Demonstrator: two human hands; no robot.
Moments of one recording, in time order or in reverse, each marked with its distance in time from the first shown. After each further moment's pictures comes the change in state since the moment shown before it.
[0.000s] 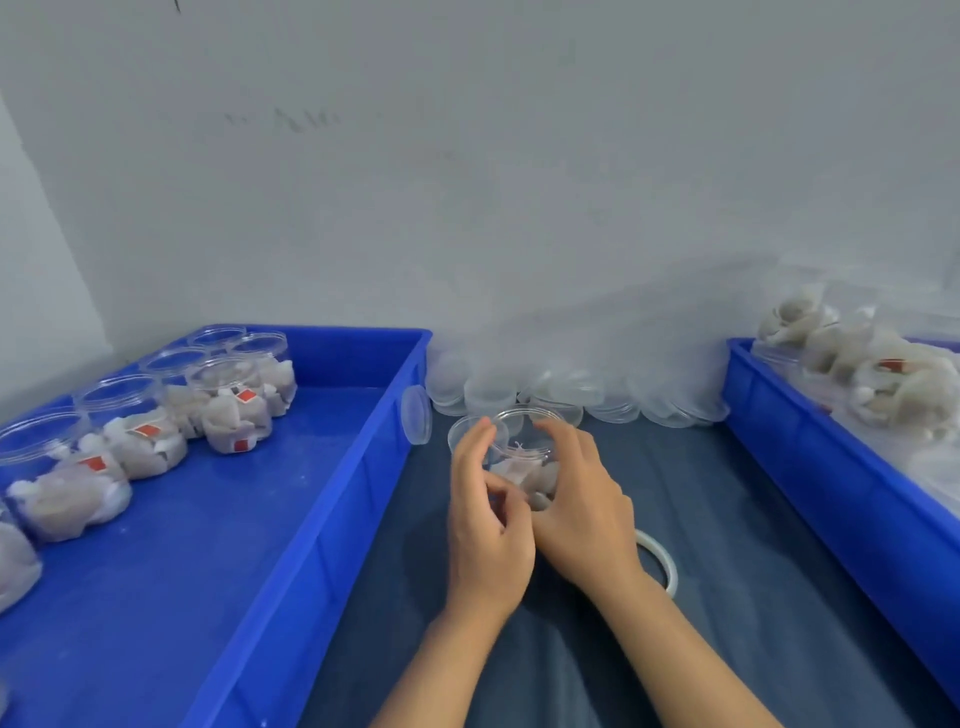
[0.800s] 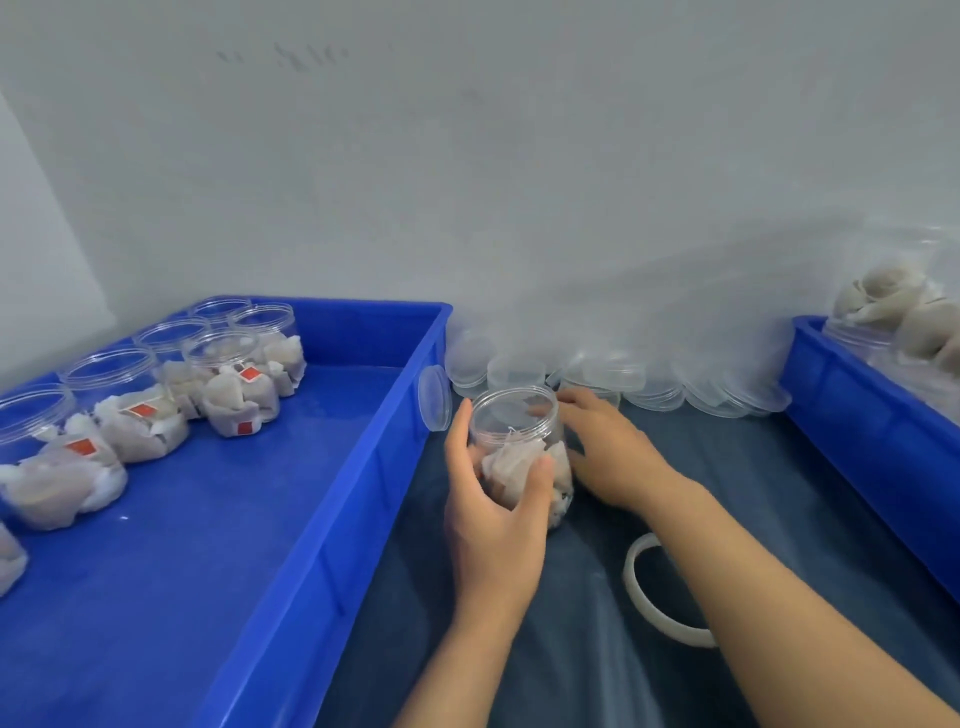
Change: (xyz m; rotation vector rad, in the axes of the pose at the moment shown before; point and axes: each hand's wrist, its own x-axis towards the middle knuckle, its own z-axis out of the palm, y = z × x) left_hand 0.016 -0.023 0.000 -0.118 0.131 -0.221; right_hand 0.095 0.048 0.015 -0.265 -0.414 -0.168
